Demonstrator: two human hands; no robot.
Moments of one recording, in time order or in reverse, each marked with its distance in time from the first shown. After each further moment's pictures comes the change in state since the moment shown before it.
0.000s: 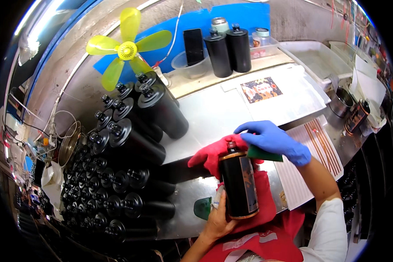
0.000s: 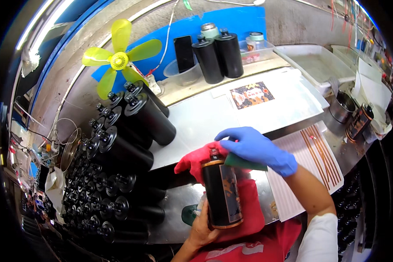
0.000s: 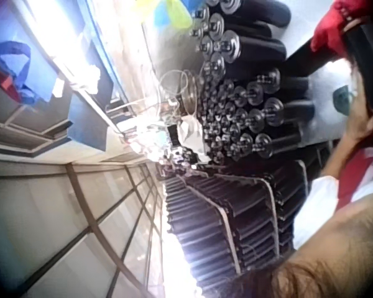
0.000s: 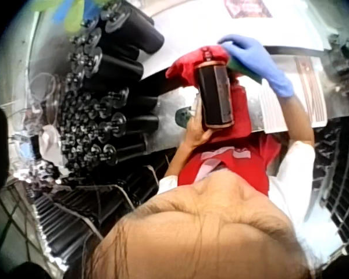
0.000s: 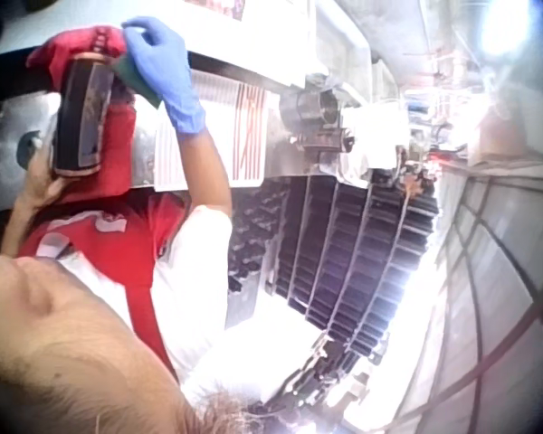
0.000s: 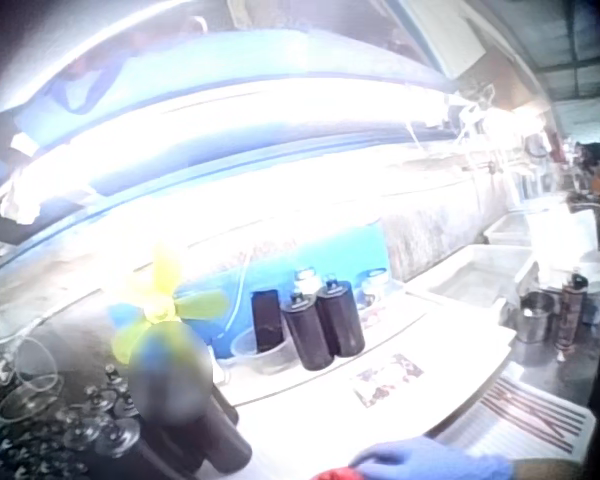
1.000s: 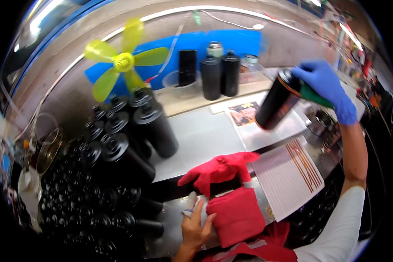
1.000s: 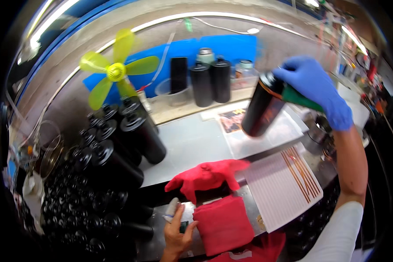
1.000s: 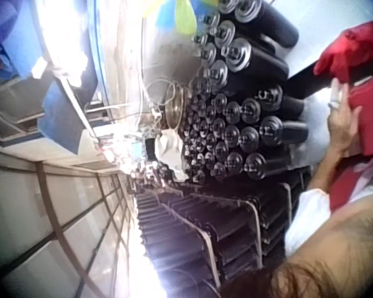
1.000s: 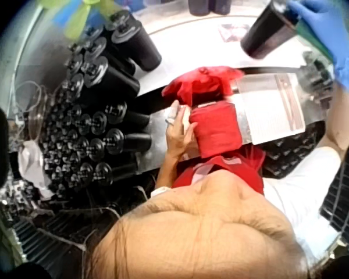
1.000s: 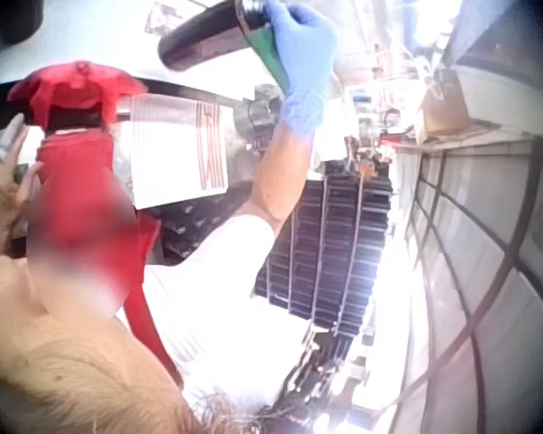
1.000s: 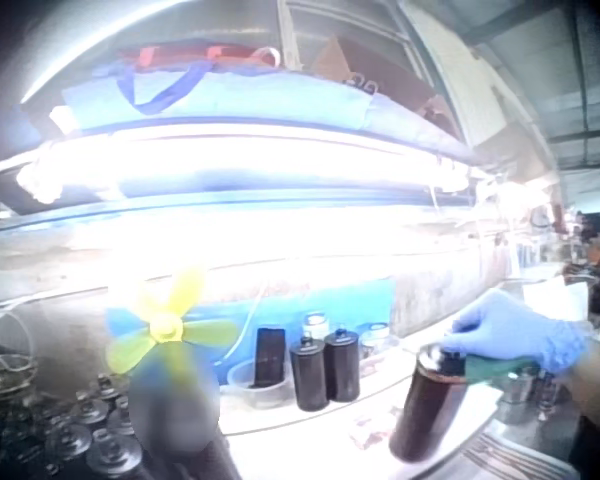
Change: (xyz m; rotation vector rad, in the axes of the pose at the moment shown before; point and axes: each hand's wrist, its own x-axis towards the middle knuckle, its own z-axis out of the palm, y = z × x) left_hand 0.040 0.021 -0.048 0.075 0.365 0.087; right_hand -0.032 -0.130 -0.181 -0.852 0.622 -0.129
